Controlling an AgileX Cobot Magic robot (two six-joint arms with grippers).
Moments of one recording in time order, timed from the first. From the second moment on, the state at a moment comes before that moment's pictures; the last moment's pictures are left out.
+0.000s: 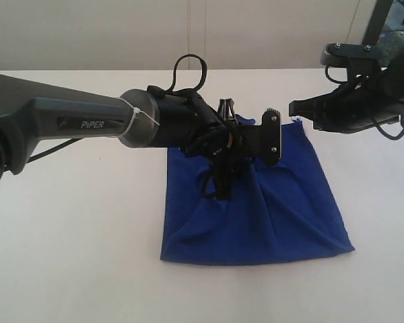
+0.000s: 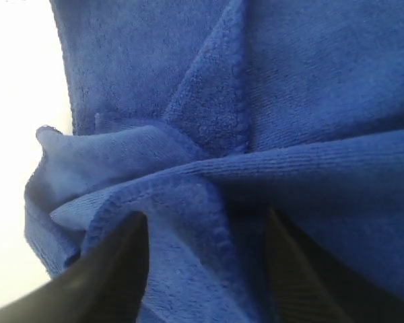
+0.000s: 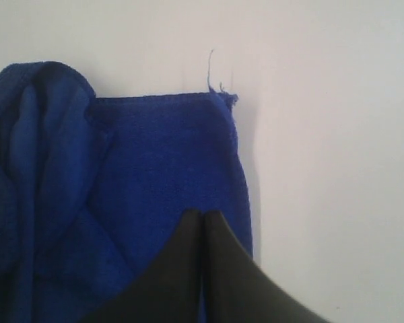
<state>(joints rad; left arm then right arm) -0.85 2.18 -1.58 0.37 0.34 0.62 -0.01 1.77 -1.05 0.32 0.26 -0.16</state>
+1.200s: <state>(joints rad) -0.84 2.20 -1.58 0.51 0.23 0.61 -0.01 1.77 -1.05 0.34 0.26 -0.15</state>
